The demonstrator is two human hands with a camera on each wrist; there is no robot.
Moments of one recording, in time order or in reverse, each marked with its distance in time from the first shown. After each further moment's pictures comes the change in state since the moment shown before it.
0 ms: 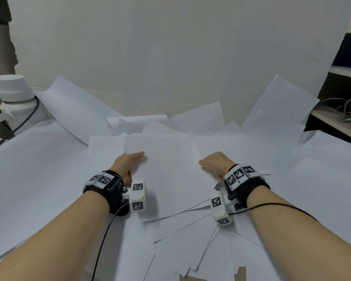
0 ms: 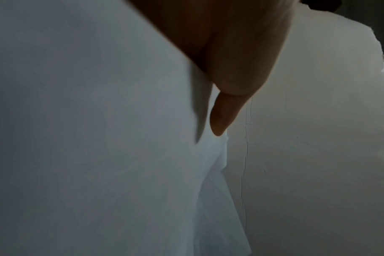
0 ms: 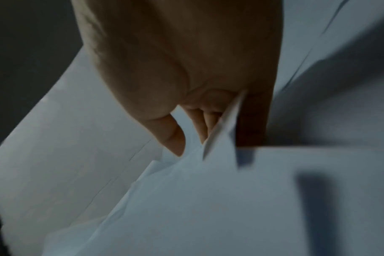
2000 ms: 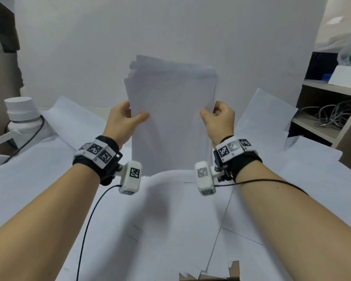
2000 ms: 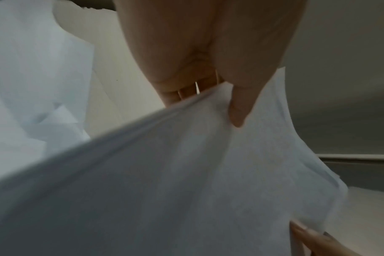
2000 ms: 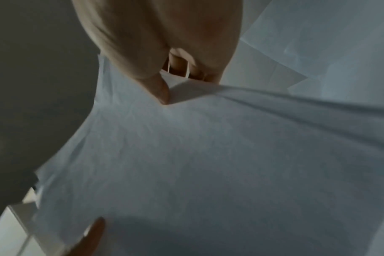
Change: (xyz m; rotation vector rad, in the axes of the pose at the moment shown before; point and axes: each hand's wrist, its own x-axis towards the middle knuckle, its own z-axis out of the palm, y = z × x) left_hand -0.074 0.119 0.037 0.299 -0.090 0.891; right_hand -0.058 -0.095 -0.057 0.688 0.650 -0.649
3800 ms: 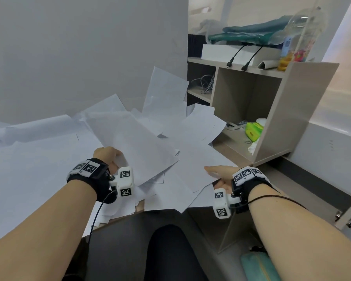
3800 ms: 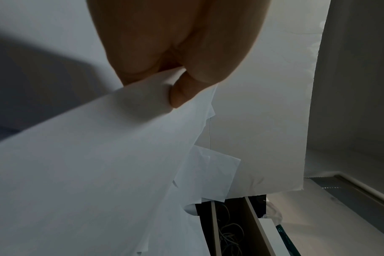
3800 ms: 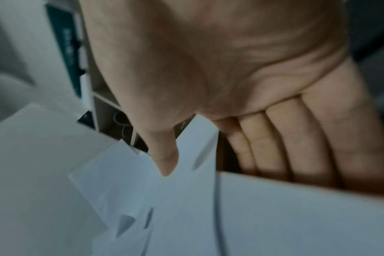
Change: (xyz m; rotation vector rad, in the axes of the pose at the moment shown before) left_hand -0.124 -0.059 0.194 0.049 -0.128 -0.810; right_hand -0.182 0.051 -0.353 -0.444 -0.150 1.245
